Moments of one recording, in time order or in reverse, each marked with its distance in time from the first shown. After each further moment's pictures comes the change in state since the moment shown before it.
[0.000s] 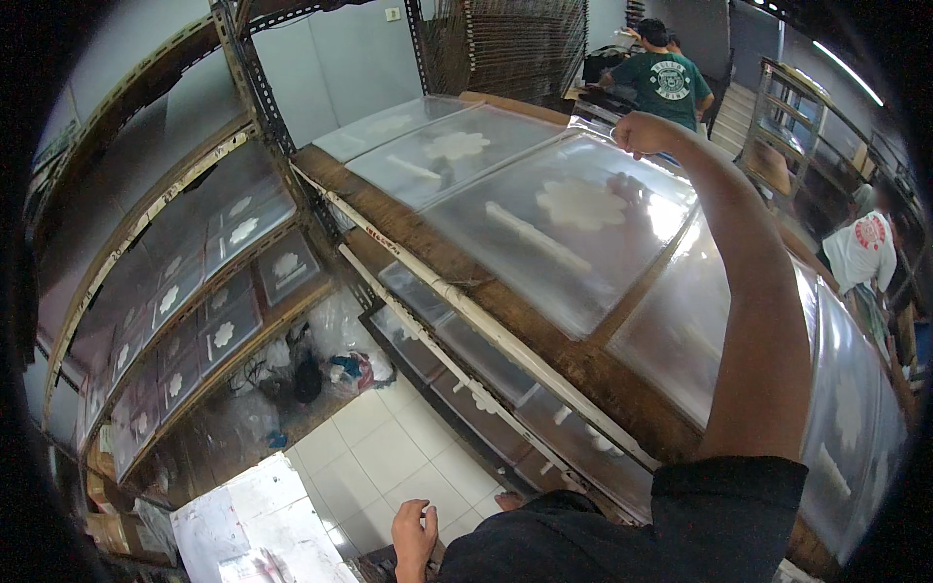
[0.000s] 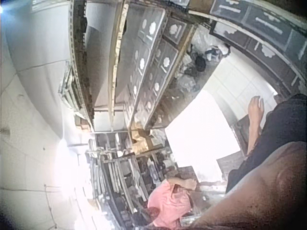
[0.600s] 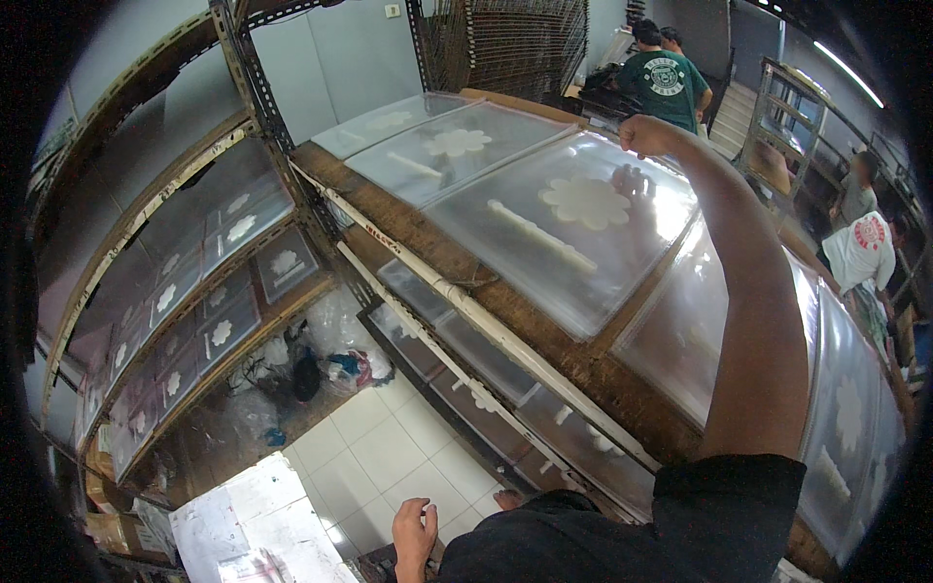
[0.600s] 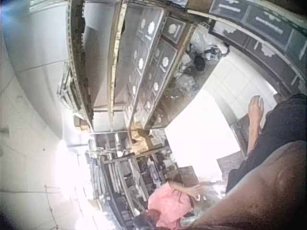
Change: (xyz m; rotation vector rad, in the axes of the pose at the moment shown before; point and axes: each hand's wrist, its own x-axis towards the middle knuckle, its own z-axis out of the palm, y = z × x) left_hand 0.003 -0.009 0.005 -0.014 -0.029 -0.012; right_hand 0.016 0.028 0.011 -0.105 0.069 -0.118
